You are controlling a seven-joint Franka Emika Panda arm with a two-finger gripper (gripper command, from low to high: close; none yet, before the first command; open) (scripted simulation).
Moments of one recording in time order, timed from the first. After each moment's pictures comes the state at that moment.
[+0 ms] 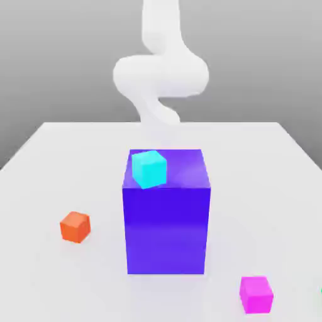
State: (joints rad) arm 0.06 -0.72 -0.03 -2.31 0.02 2.33 0.69
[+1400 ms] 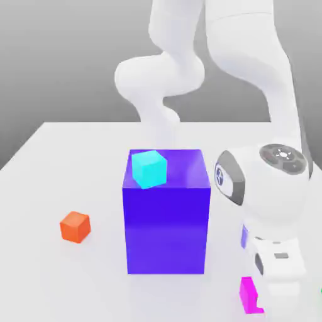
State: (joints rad) arm 0.46 0.44 -0.06 -2.41 0.09 2.85 -0.52
